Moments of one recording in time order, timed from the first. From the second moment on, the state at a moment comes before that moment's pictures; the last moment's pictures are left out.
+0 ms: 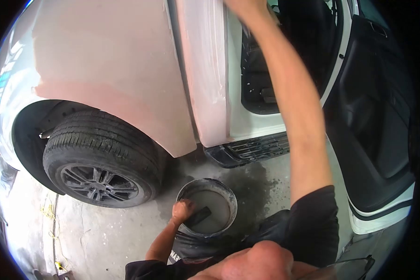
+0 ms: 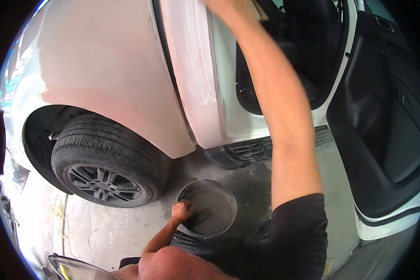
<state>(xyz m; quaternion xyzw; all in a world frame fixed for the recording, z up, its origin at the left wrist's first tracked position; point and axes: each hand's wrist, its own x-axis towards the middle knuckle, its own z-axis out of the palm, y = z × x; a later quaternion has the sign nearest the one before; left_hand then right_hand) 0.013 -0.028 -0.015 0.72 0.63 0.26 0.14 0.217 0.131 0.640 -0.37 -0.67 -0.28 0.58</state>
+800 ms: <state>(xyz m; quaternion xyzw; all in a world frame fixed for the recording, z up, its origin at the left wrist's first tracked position) 0.006 -0.027 -0.026 0.72 0.64 0.25 0.14 0.247 0.184 0.474 -0.23 -0.68 -0.47 0.52</state>
